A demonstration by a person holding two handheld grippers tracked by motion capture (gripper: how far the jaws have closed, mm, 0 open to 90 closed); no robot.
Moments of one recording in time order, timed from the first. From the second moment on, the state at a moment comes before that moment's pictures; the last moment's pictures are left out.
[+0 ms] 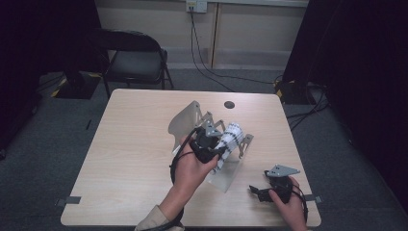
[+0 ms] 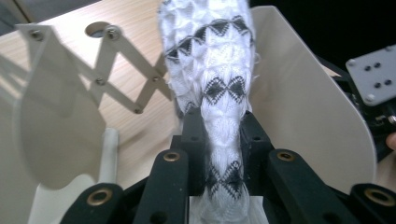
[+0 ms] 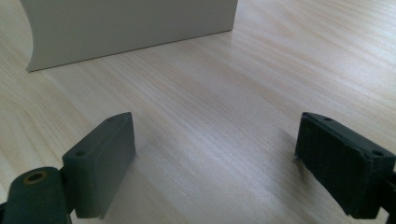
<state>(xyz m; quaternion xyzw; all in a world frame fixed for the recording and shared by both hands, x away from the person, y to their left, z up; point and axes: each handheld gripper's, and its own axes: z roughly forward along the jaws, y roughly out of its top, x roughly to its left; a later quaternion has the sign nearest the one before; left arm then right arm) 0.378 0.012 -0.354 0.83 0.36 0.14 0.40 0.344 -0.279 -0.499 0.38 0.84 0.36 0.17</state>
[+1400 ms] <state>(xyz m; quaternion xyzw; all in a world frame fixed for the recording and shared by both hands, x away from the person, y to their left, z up) 0.370 0.007 -0.437 0.85 0.38 0.07 0.37 0.343 -0.279 -0.499 0.38 0.84 0.36 0.16</state>
